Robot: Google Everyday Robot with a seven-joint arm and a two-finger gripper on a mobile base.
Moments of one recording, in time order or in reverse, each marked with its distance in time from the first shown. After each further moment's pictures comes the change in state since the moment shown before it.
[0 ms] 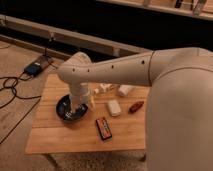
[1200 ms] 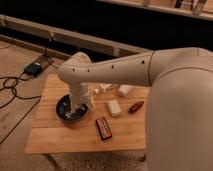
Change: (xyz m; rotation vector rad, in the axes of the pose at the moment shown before) arm 0.000 0.000 0.000 0.000 0.000 0.000
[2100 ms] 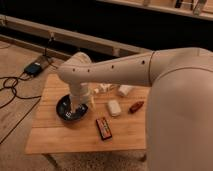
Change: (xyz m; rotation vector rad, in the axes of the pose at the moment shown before) arm 0.001 -0.003 0.001 -0.004 0.003 0.011
